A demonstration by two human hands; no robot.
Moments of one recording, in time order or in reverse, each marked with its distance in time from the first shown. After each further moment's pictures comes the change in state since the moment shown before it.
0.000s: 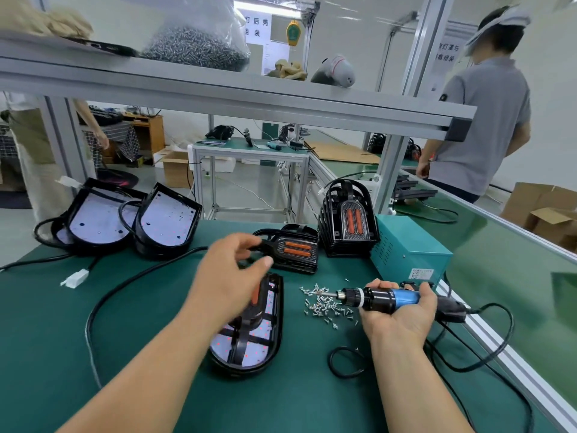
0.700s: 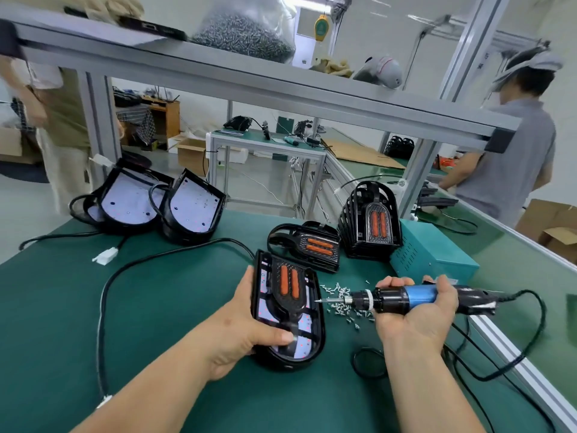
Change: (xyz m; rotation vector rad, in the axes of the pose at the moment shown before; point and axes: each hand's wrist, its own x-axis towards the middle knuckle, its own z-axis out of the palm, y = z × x) left_hand -0.045 -0.052 -0.016 -0.578 -0.531 -0.414; right_hand -0.026 0.026 0.006 -0.162 -0.151 -0.148
